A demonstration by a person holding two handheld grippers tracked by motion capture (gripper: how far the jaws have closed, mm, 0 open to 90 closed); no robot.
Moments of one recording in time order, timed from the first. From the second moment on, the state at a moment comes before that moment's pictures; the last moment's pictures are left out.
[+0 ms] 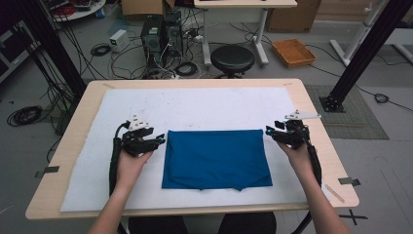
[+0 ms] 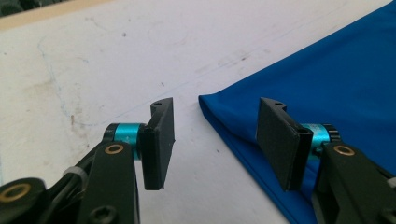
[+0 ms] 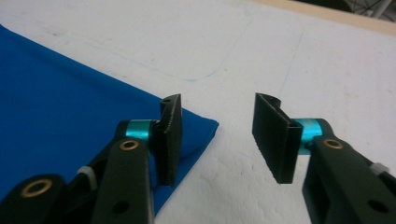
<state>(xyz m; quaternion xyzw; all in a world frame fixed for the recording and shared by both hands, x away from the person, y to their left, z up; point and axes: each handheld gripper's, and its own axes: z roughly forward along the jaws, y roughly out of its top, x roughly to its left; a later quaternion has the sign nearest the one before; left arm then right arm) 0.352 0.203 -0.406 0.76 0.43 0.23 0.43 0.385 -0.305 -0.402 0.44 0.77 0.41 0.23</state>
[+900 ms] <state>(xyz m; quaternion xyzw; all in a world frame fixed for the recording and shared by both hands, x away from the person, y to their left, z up) 0.334 0.212 -0.400 0.76 0.41 0.23 0.46 0.364 -0.332 -0.396 0.46 0.72 0.45 0.23</state>
